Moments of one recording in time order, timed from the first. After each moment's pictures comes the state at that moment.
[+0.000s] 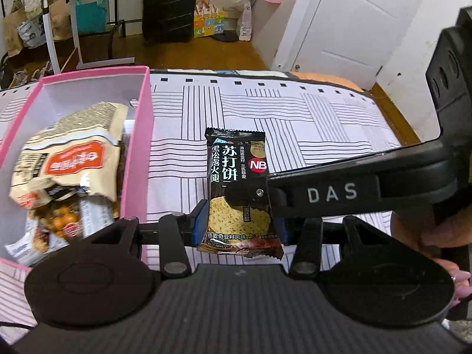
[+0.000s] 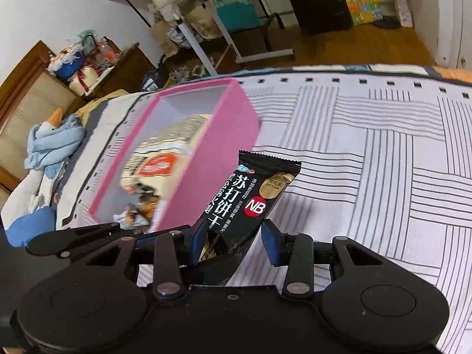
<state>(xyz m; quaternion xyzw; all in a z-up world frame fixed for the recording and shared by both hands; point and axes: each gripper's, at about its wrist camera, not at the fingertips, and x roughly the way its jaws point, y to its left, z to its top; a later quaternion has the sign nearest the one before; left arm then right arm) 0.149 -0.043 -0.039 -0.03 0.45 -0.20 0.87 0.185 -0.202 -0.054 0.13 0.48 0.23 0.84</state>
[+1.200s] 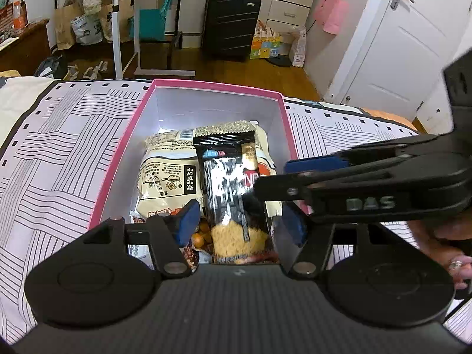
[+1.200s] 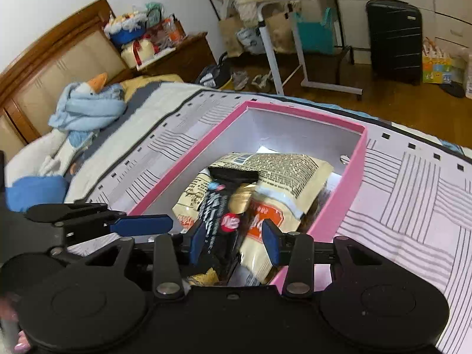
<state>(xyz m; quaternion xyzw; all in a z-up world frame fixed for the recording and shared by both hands) 0.172 0.103 -0.047 -0.05 0.42 -0.11 0.90 0.216 -0.087 -0.051 0.04 0.42 0.32 0.85</state>
